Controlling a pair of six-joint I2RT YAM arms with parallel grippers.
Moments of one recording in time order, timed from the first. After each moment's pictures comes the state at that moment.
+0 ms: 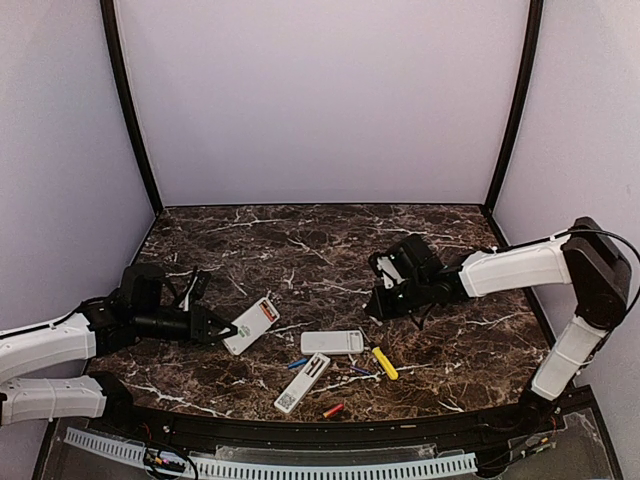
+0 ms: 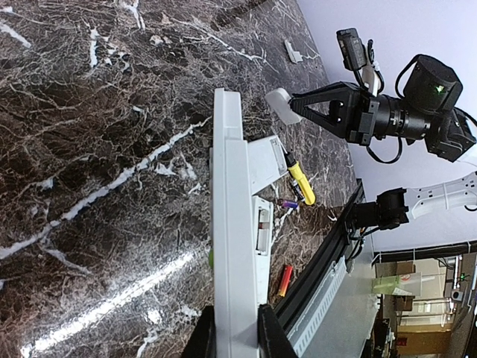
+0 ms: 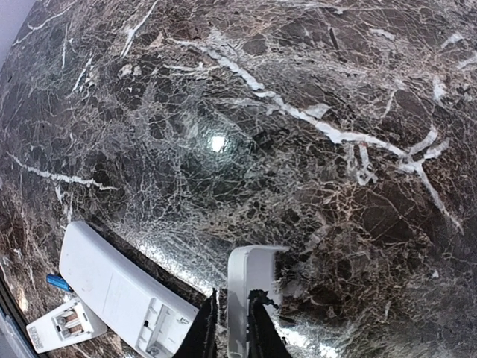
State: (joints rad) left arm -0.54 0.88 0.37 -0.12 0.56 -0.72; right arm 0.78 1.66 0.91 -0.16 -0.12 0.47
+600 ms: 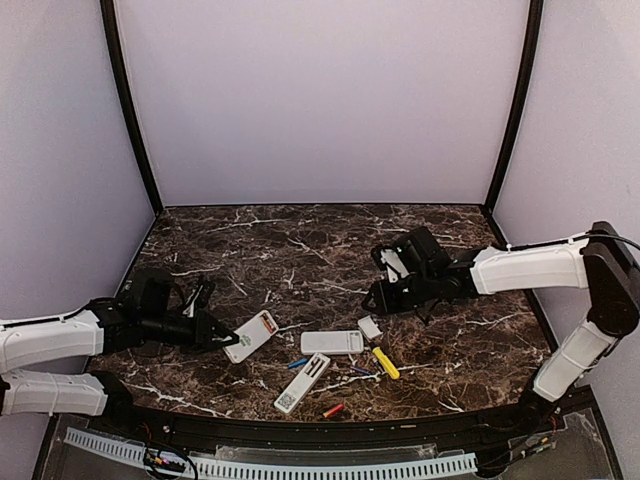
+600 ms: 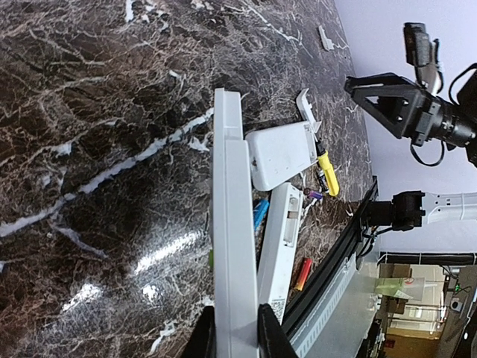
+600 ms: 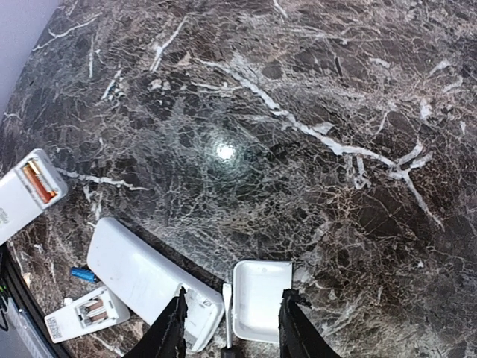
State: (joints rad) left arm -0.54 0.97 0.36 -0.13 0.56 -0.74; right arm 0.78 1.59 0.91 -0.21 -0.13 0.45
